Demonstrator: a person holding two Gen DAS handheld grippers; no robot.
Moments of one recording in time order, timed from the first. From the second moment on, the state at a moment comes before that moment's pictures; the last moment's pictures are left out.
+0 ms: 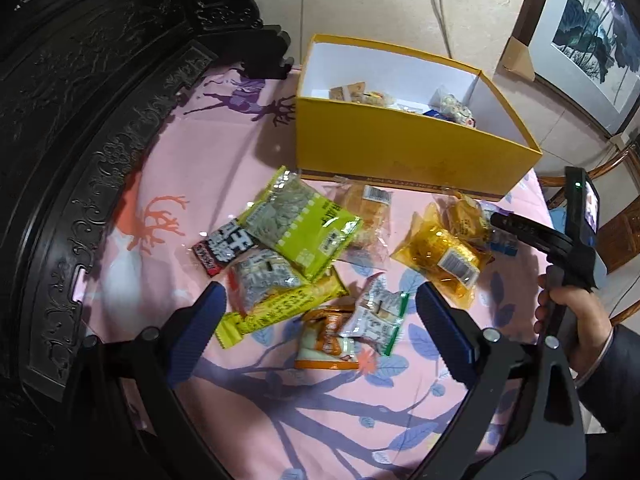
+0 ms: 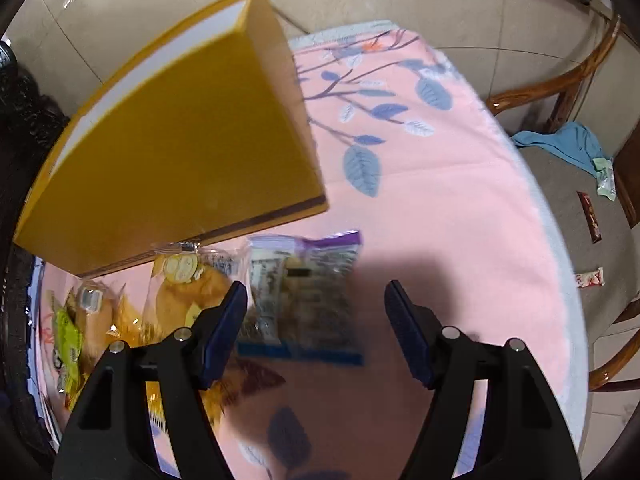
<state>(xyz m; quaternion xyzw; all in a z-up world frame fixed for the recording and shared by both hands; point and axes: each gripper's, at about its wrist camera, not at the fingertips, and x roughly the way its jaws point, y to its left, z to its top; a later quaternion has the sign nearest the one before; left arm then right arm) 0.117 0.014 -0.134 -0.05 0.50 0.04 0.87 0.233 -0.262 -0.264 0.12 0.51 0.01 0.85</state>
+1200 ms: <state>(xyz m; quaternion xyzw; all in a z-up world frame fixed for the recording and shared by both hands) 0.114 0.001 -0.239 0.02 0.57 -0.03 0.82 0.124 -0.285 -0.242 0.18 0.52 0.07 0.83</state>
